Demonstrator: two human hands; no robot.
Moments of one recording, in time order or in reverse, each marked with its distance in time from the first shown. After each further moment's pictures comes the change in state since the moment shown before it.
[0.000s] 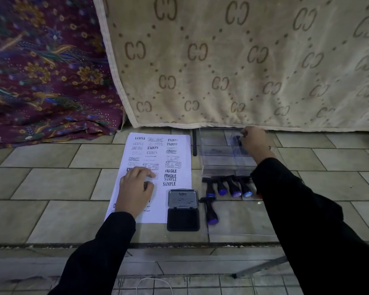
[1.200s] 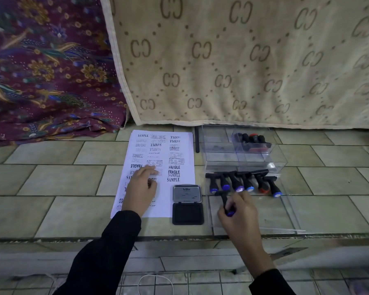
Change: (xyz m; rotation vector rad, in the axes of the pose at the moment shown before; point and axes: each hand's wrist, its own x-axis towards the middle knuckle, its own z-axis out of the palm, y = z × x) left_hand -0.008 0.003 0.000 -0.196 -0.035 -0.044; right_hand -0.247 0.015 0.044 0.293 0.174 -0.324
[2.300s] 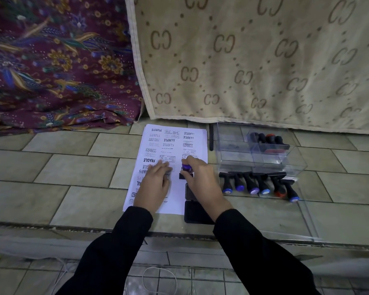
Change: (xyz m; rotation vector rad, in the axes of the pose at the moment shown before) left_hand -0.004 0.003 -0.001 0.051 -0.035 0.045; right_hand 0.078 -0.074 0.089 0.037 -0.250 -0.280
